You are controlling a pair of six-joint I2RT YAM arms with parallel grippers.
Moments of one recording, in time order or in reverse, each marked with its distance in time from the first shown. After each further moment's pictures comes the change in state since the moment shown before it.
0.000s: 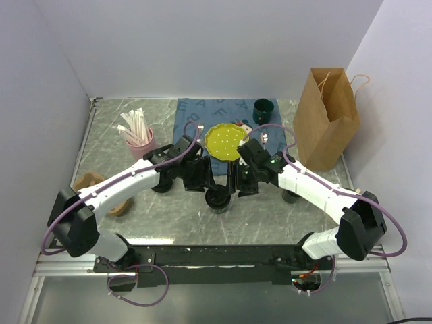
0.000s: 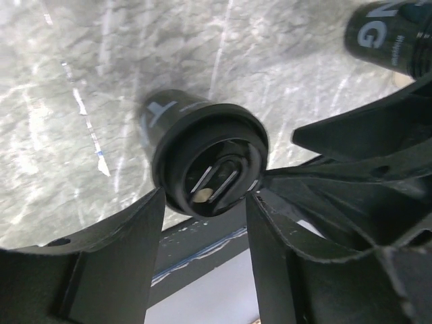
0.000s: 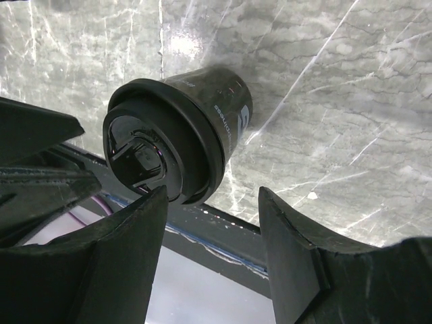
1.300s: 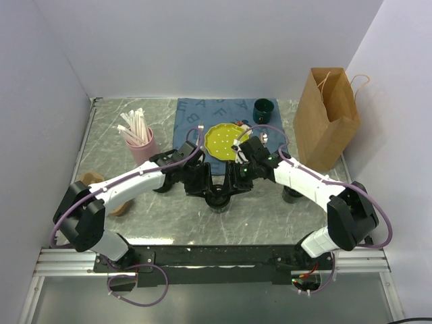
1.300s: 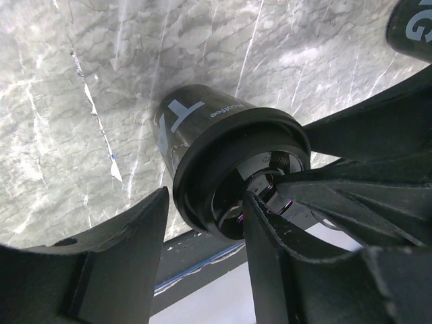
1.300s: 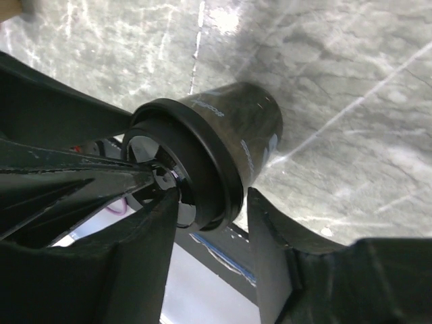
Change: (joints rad) left arm 0.000 0.049 -0.071 0.051 0.001 0.010; right arm -0.078 0.095 -0.037 0.151 -0.220 -0.121
